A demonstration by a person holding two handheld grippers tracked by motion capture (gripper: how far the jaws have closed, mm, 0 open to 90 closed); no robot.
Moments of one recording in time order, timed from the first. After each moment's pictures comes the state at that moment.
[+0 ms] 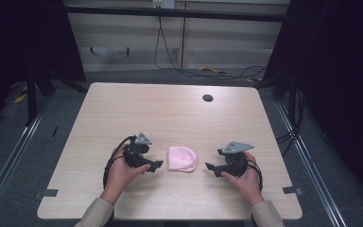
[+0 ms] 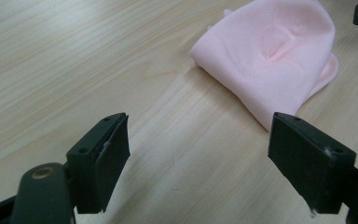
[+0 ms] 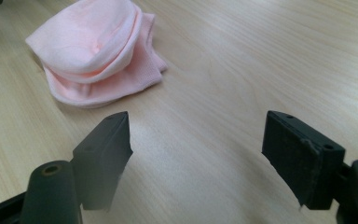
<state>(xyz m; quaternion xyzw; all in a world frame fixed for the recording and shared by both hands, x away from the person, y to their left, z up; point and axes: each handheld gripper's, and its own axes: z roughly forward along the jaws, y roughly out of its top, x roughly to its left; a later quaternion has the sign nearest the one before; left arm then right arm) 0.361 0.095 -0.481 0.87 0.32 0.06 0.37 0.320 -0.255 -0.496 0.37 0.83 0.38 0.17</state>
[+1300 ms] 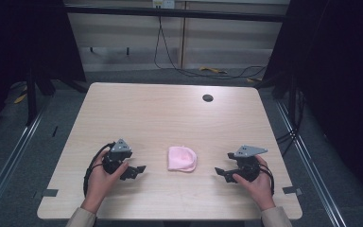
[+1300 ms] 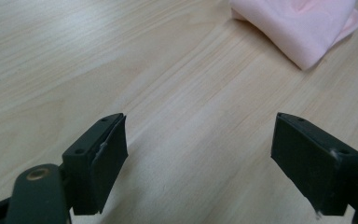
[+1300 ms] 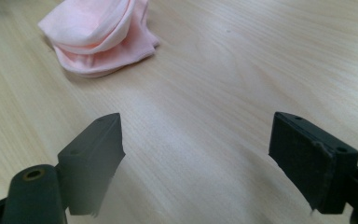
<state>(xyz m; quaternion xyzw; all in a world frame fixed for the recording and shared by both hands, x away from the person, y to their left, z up) 0.349 0.155 -0.497 0.86 0.33 0.08 0.39 0.303 -0.284 -0.492 0.38 0.82 0.39 0.16</state>
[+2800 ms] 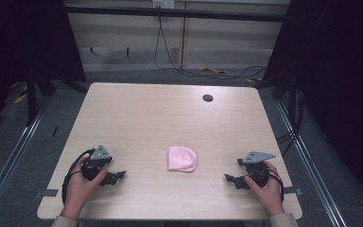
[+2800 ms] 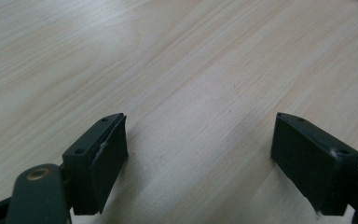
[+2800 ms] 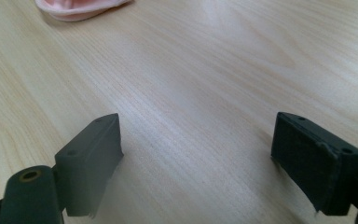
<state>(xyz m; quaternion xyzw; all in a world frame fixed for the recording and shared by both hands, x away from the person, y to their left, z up) 0.335 0.213 -0.508 0.86 0.34 0.11 0.36 0.288 -0.312 -0.501 0.39 0.84 0.35 0.16</state>
